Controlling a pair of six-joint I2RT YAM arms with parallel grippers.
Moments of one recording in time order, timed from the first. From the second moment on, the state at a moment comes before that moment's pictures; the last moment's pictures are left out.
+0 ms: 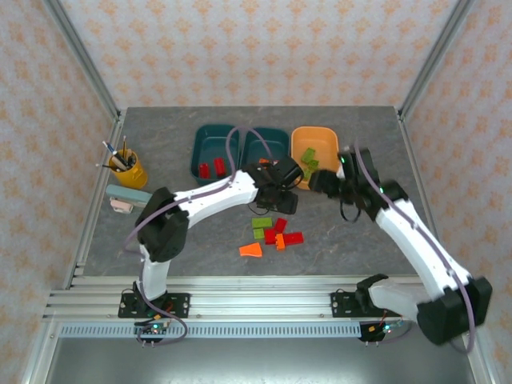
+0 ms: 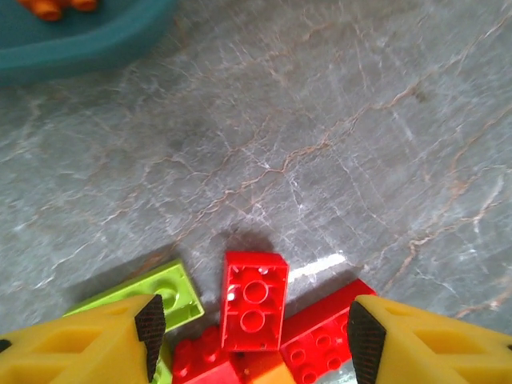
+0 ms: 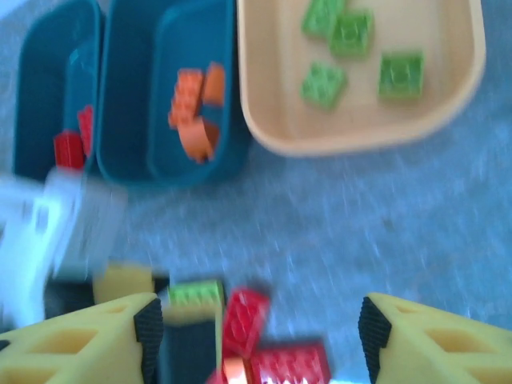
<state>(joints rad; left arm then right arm) -0.85 1.99 1.65 -0.88 -0.02 -0.63 0.36 1.04 0.96 -0.76 -0.13 0.63</state>
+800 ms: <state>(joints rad) -0.90 2.16 1.74 -0.99 -0.02 -0.57 0.36 0.65 0.76 -0.93 -0.28 0.73</state>
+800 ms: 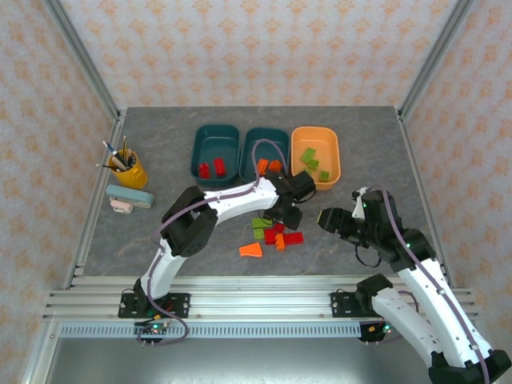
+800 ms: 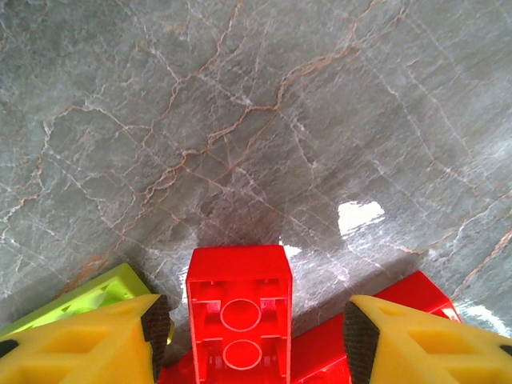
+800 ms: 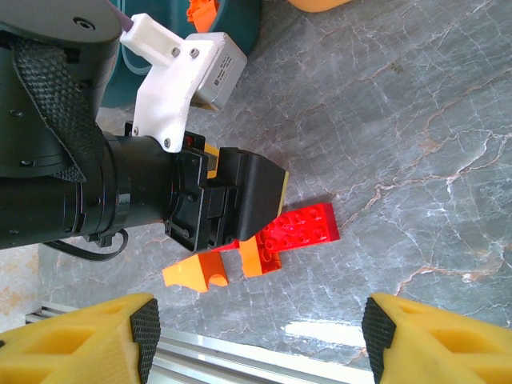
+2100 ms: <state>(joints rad) -0.73 2.04 1.83 -1.05 -0.06 -0.60 0.36 0.73 0.78 -0.89 -0.33 0.71</state>
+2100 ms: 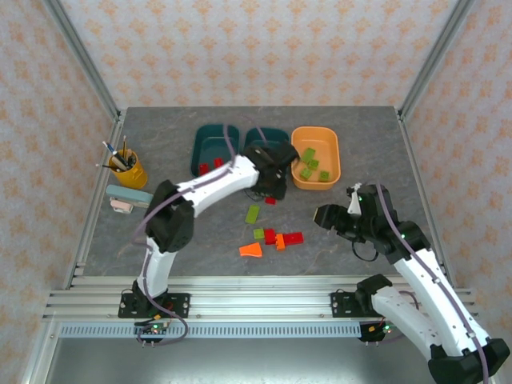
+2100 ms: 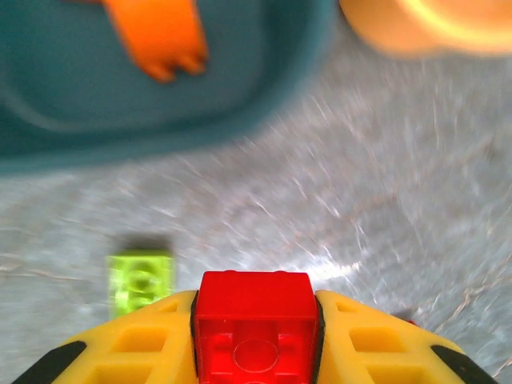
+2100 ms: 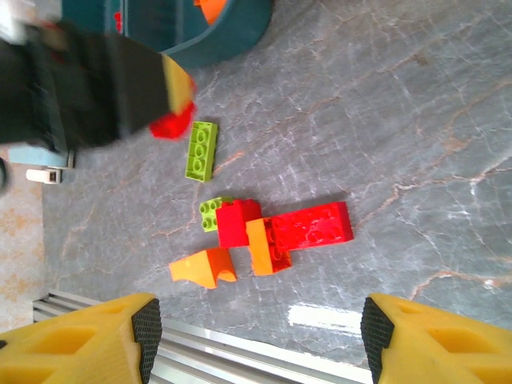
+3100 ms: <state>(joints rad) -0.25 2.39 2.15 -1.01 0.08 -0.65 0.61 1.17 1.06 -0.61 -0.21 0.74</state>
